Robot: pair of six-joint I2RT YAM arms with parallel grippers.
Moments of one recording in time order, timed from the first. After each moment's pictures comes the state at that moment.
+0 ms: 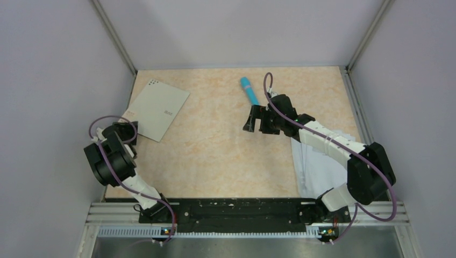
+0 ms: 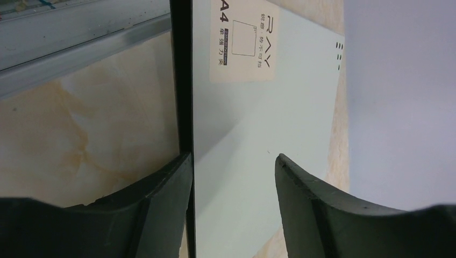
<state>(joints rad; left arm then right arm) 0.63 1.73 0.58 0.69 0.25 -1.00 0.57 1.46 1.00 -0.25 -0.16 0.59</state>
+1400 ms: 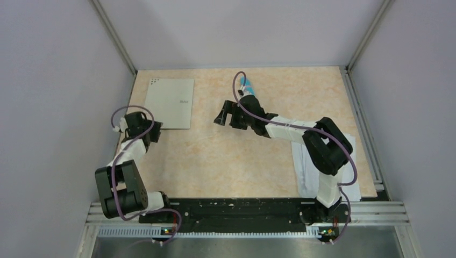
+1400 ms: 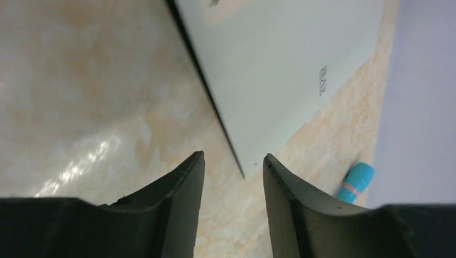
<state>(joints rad) 0.27 1.30 0.59 -0.02 0.10 -1.14 0.72 1.86 1.17 0.15 -0.13 0.79</state>
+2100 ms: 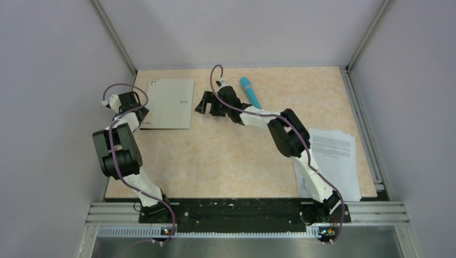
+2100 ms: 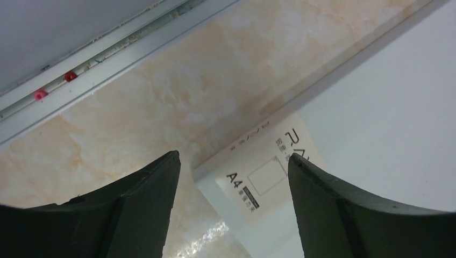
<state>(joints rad) 0.33 1.74 1.06 -0.09 -0.31 -0.66 0.73 2.41 1.80 0.19 -0.19 0.74</state>
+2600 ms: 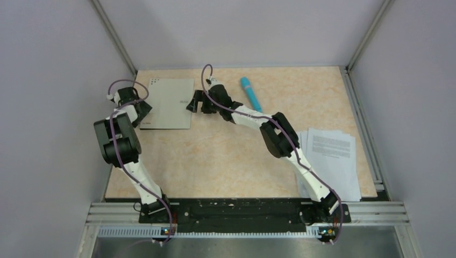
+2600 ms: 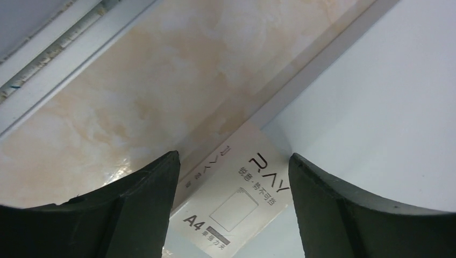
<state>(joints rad) 0.35 1.94 1.25 -0.15 -0.14 -0.57 0.76 2.61 2.11 0.13 -0.21 0.69</state>
